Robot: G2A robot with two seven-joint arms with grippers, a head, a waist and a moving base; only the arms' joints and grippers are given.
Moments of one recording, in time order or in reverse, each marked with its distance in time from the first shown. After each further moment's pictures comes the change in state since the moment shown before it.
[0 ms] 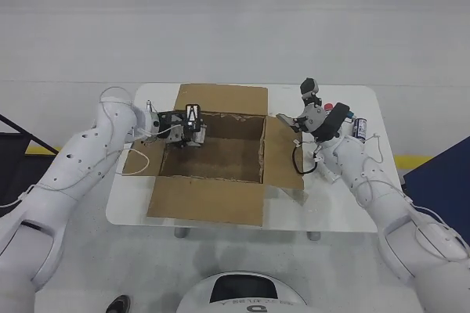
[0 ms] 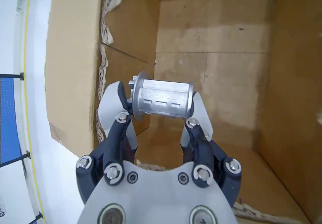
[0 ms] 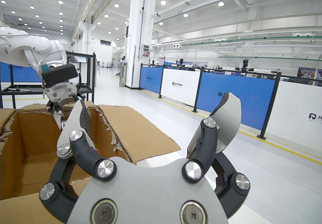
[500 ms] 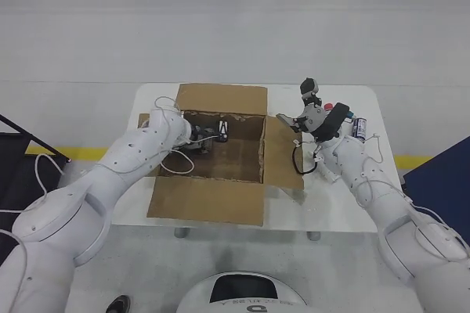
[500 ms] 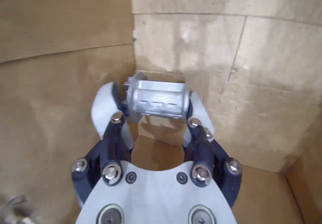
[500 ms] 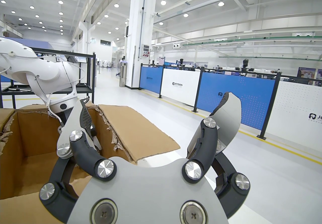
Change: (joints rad) left arm -0.202 -0.296 0.385 0.422 -0.053 0.209 -0.272; right arm 0.000 0.000 0.000 0.000 0.000 0.000 0.000
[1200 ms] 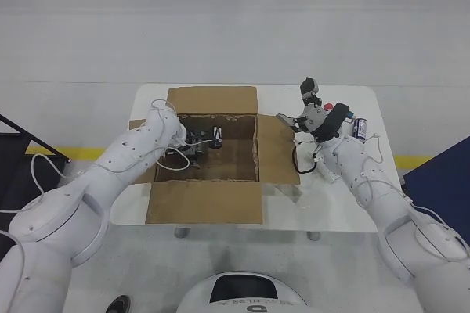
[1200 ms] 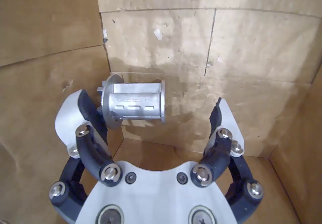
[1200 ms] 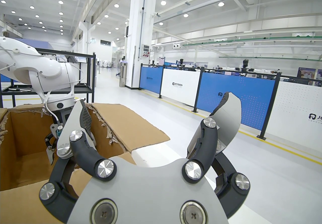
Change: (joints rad) left arm -0.004 -0.016 0.047 0.048 -0.145 -0.111 -0.178; right arm 0.000 0.000 0.000 0.000 0.000 0.000 0.000
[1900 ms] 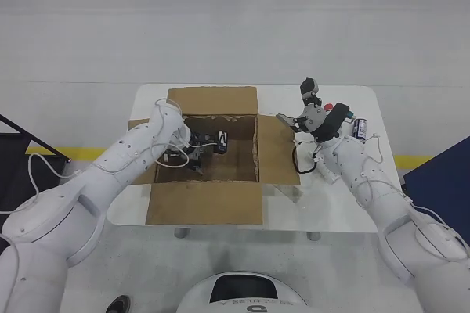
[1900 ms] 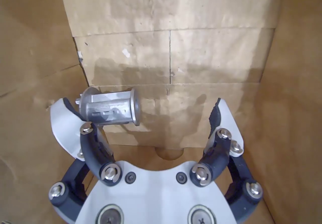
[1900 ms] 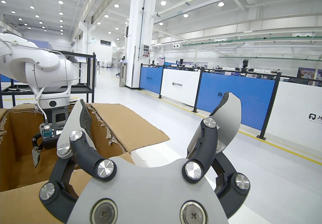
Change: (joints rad) left arm -0.007 0.036 0.006 -0.126 -0.172 -0.103 -0.162; right arm 0.000 0.000 0.000 0.000 0.000 0.000 0.000
